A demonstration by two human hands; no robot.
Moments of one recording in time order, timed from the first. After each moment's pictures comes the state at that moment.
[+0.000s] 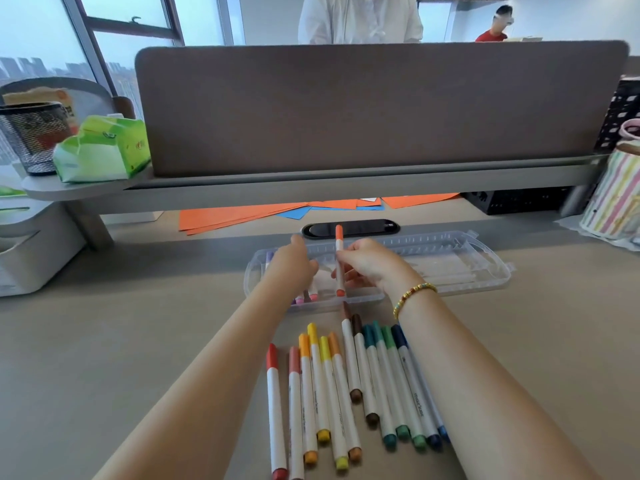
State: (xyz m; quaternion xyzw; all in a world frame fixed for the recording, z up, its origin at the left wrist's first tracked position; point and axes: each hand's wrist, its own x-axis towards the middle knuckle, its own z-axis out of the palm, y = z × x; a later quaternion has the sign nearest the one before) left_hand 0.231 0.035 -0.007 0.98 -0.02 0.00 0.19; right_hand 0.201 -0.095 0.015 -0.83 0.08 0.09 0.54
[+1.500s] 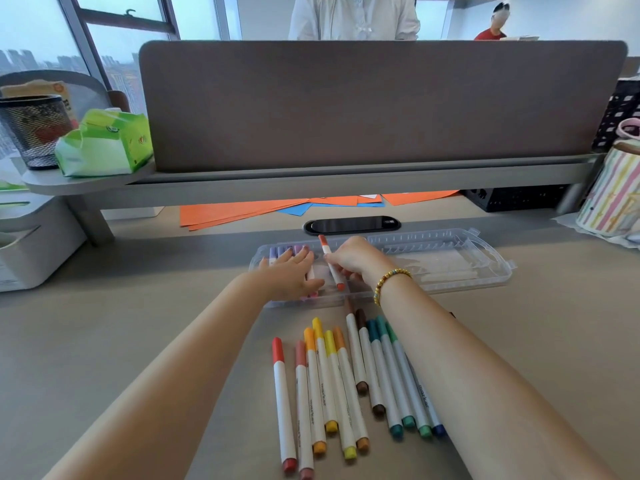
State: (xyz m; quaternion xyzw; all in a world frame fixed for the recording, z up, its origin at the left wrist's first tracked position) left_hand 0.226 0.066 -0.016 0.97 -0.20 -0.11 -0.04; right_hand 0.224 -0.074 -0.001 -0.91 0.10 0.08 0.40
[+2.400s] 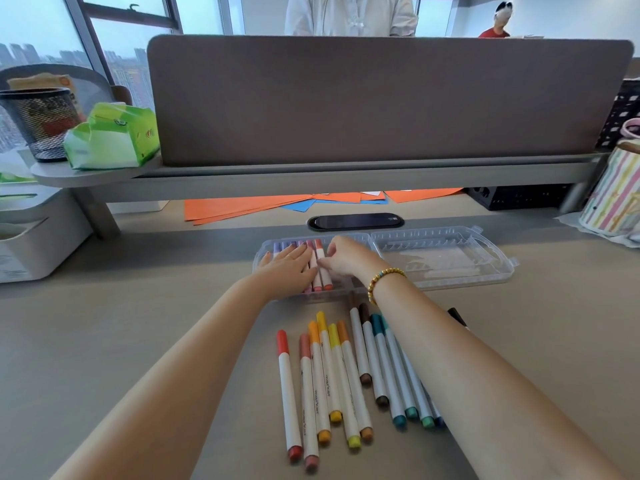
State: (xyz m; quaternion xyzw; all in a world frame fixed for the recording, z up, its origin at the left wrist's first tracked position) left_hand 0.224 0.071 -0.025 0.98 -0.18 -0.08 0.01; right_hand 0.226 -0.057 -0.010 -0.97 0.03 0.06 0.23
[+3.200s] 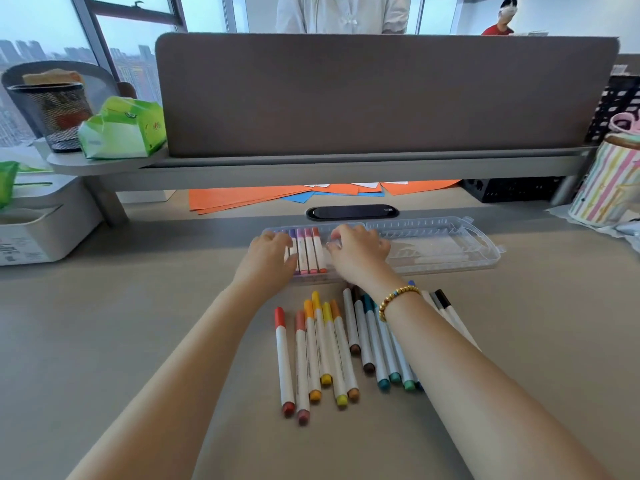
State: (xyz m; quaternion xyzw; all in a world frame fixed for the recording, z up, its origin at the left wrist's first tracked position) left_hand 0.173 0.081 -0.012 0.97 -0.07 0.08 0.20; right_hand 0.160 -0.066 0.005 -0.98 0.01 -0.08 0.19
